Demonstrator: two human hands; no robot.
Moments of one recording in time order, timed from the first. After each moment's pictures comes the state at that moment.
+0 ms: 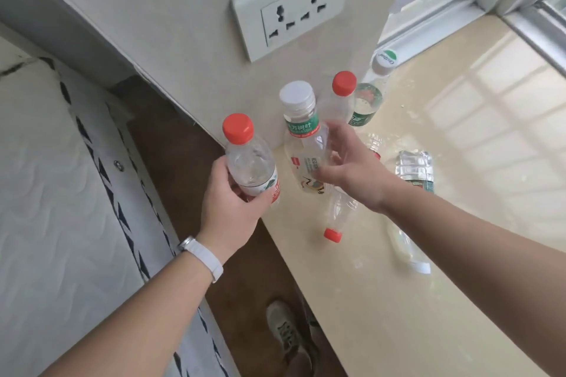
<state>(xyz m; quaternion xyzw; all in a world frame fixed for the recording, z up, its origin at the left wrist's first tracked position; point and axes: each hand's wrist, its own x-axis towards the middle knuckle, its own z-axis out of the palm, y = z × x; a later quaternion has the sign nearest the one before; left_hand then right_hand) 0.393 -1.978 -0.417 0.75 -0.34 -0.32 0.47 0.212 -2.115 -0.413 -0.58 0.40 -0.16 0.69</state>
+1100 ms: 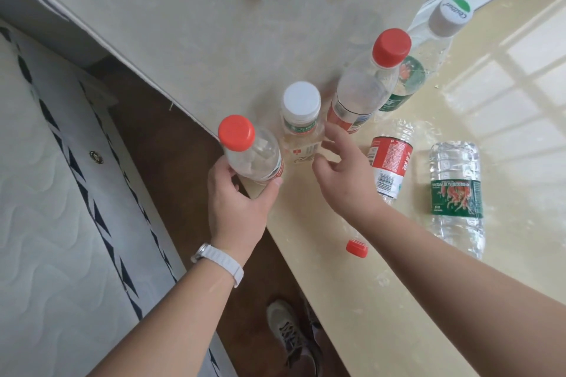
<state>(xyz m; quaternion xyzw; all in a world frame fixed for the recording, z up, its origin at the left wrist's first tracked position) 0.404 -1.990 -0.502 0.81 -0.31 -0.25 0.43 0.258 -2.092 -0.502 -0.63 0.53 -0.23 0.52</state>
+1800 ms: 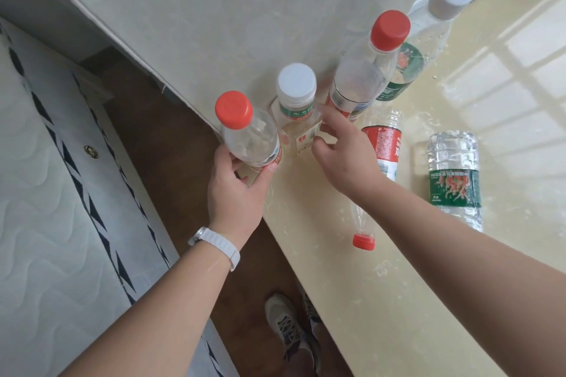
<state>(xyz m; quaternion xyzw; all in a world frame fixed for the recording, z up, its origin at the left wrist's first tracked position) 0.407 -1.996 -0.508 0.79 -0.30 -0.28 0.45 0.259 -2.110 -0.495 -0.68 0.52 -0.19 0.47</state>
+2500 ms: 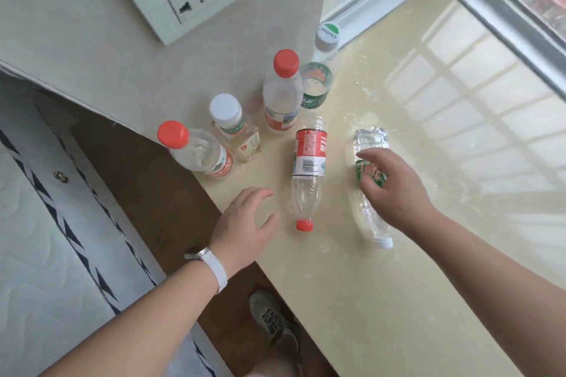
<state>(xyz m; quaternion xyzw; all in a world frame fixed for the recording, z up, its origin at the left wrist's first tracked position) 0.340 -1.974 -0.472 0.72 -0.56 -0.38 0.17 0.087 -2.087 -0.449 -0.69 0.61 -0.14 0.37</state>
